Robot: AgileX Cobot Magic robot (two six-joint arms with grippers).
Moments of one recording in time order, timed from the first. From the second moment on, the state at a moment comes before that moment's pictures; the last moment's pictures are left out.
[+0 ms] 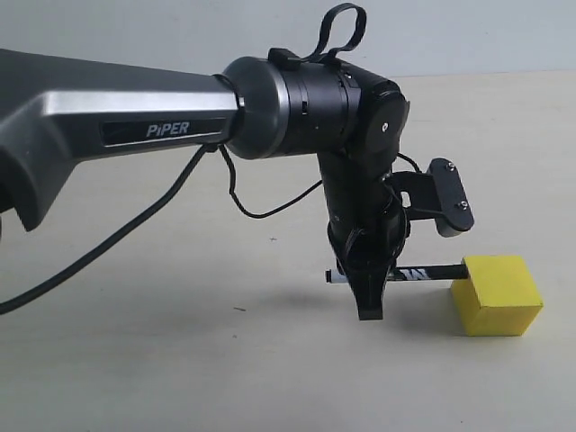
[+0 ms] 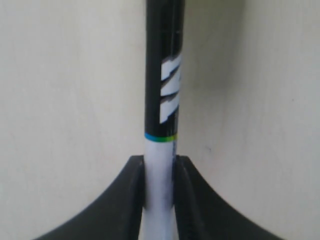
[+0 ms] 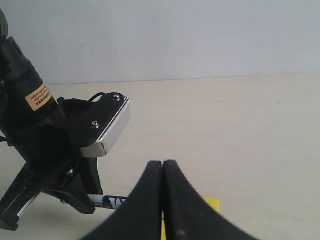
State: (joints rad) left arm -0.96 2.26 -1.77 -0.11 0.99 0.75; right arm 0.12 0.01 0.00 0.21 0.29 -0.07
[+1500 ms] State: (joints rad) left arm -0.56 1.49 -0.86 0.16 0.62 -0.24; right arm 0.12 0.01 0.00 0.21 0.29 -0.07
